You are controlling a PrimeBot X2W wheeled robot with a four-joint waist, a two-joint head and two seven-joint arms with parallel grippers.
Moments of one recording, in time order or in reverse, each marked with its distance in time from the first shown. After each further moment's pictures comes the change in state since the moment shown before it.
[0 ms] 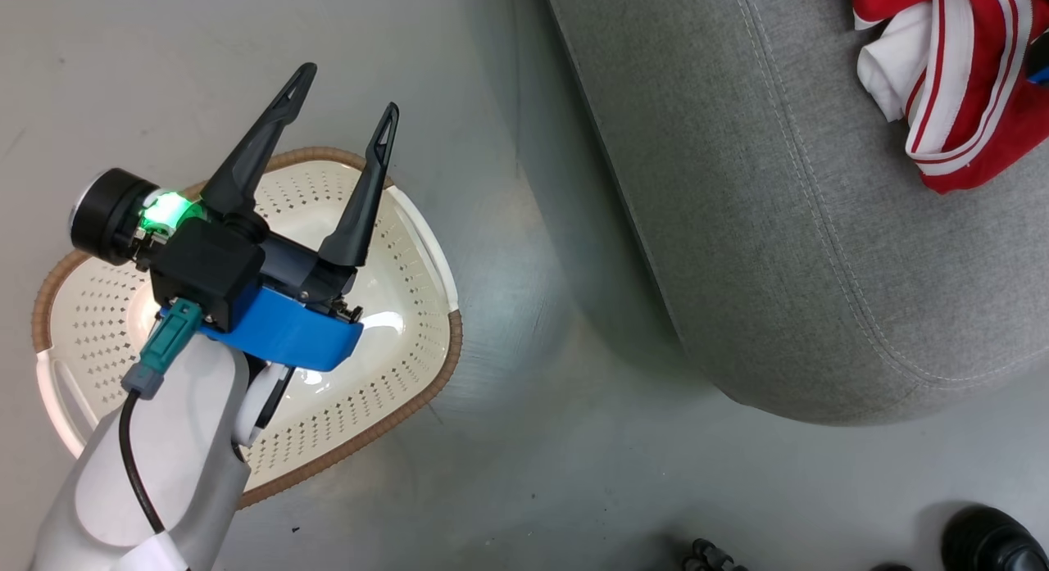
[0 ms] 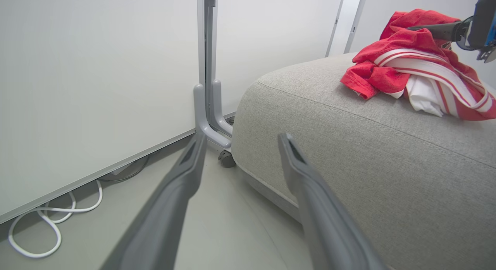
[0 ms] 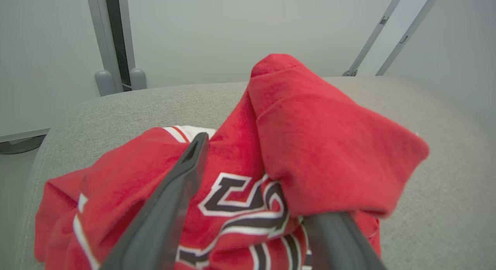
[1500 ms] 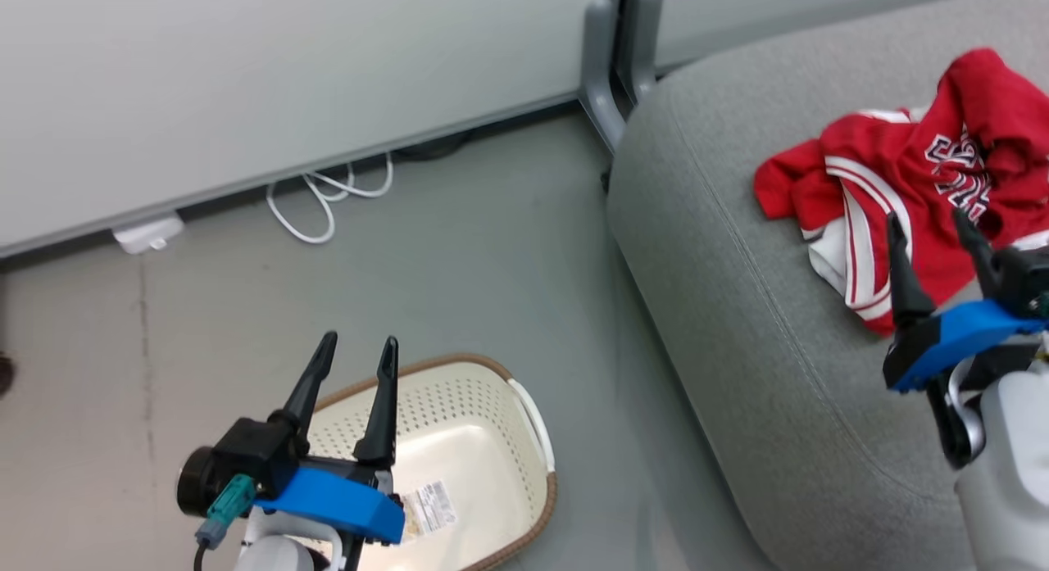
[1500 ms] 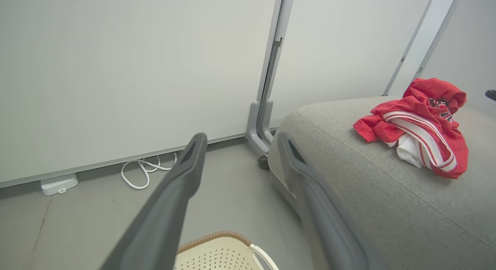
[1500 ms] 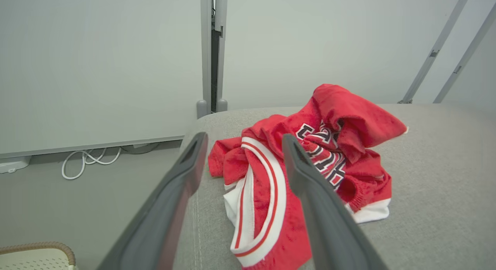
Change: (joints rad) left arm 0.405 -0.250 0.194 0.150 -0.045 -0.012 -0.002; right arm 0.593 0.056 0.151 -0.284 0.037 0.000 0.011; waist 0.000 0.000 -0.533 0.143
